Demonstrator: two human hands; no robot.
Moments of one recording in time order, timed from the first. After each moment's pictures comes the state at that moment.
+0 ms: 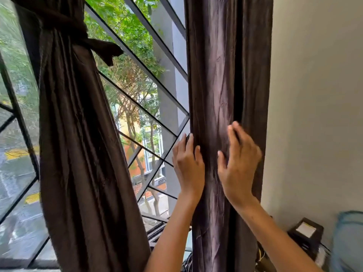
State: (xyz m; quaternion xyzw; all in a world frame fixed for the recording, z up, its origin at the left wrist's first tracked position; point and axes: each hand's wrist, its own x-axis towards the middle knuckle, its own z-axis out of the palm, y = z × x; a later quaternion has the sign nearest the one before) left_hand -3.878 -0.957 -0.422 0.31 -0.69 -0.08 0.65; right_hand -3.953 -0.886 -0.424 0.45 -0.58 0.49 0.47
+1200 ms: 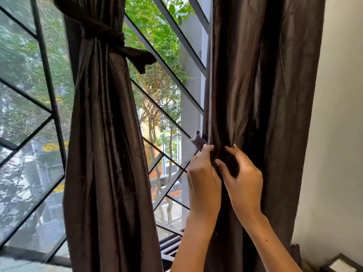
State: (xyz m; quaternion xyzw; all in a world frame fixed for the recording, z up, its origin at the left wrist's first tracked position) left_hand -3.840 -0.931 -0.398 0.31 -0.68 -0.05 0.66; right_hand -3.927 -0.916 -0.414 0.51 -0.58 0.60 0.20
